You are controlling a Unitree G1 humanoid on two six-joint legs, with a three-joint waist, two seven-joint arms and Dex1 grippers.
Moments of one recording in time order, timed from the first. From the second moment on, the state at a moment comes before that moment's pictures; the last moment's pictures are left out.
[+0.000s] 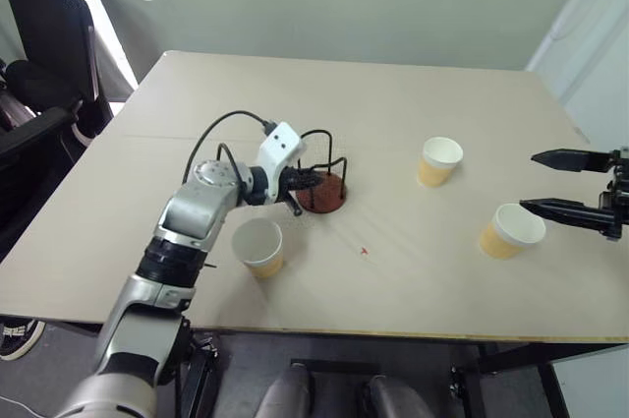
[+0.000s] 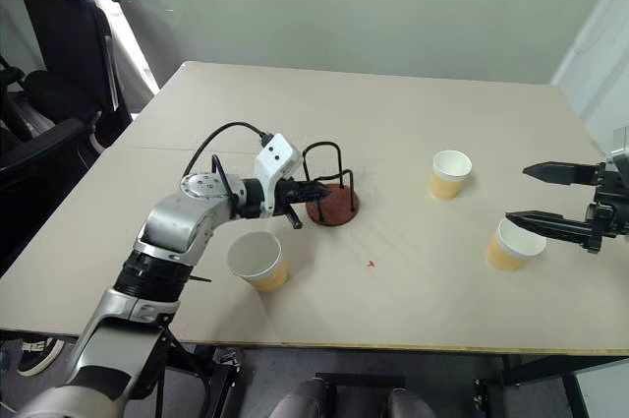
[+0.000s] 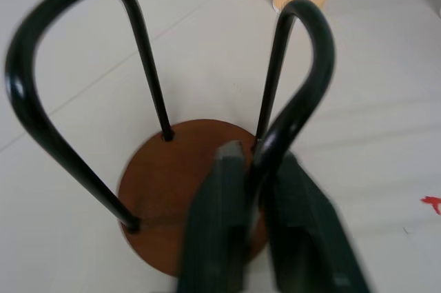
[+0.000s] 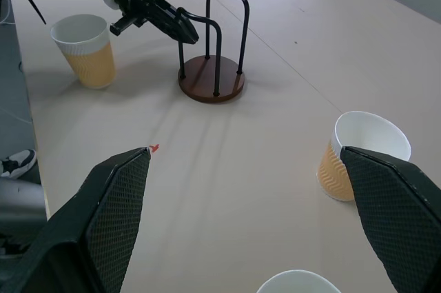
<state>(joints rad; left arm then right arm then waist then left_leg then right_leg) -0.77 0.52 -0.18 0.14 -0.24 0.65 -0.83 -0.26 -1.14 -0.45 -0.10 0.68 0.60 1.30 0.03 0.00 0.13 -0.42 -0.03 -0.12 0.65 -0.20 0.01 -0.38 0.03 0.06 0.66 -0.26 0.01</state>
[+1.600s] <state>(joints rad) -0.62 0.52 -0.33 -0.40 -0.43 0.99 -0.85 -0.02 -1.14 -0.57 -0.37 0.79 0.73 1.33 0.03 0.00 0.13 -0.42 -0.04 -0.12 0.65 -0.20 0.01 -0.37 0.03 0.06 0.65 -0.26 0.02</state>
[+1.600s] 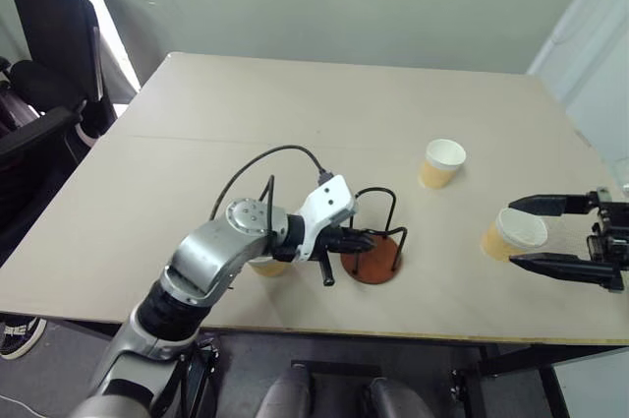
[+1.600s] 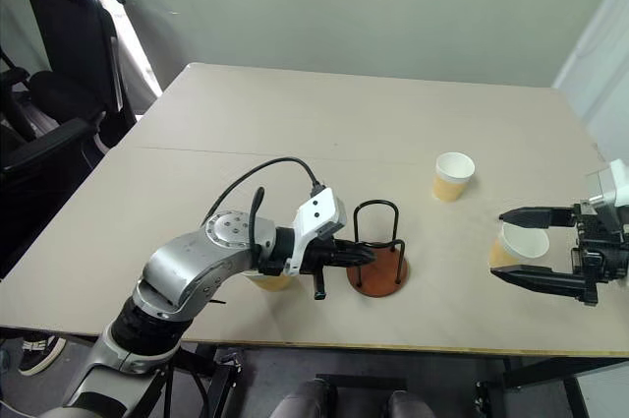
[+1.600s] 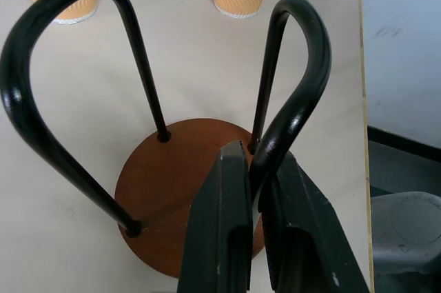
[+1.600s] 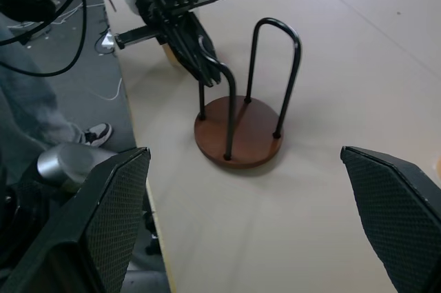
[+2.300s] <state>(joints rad) -0.61 0.57 -0.38 -0.39 -0.46 1.05 -0.87 -0.05 -1.13 -0.56 -0.39 0.82 0.73 1.27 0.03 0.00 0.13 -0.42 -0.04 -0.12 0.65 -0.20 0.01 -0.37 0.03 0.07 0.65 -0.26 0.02</state>
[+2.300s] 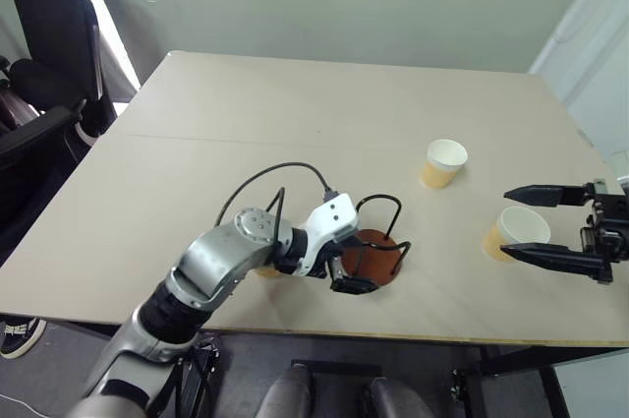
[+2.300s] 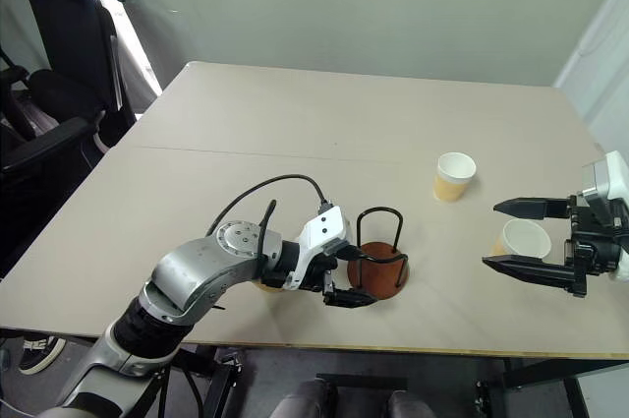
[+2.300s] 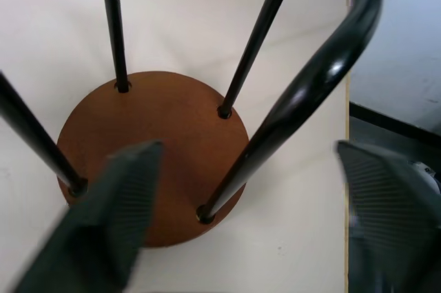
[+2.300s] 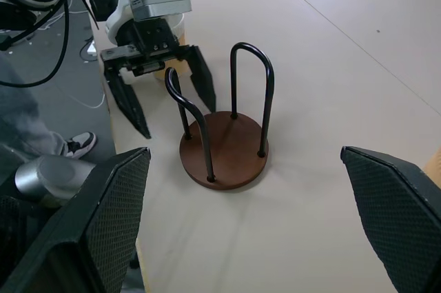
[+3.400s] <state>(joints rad) -0.44 1.05 0.34 -0.34 -0.79 0.74 -1.29 -0.22 -1.20 -0.06 0.00 0.33 0.47 1.30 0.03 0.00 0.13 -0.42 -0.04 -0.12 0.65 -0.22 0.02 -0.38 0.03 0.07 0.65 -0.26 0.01</state>
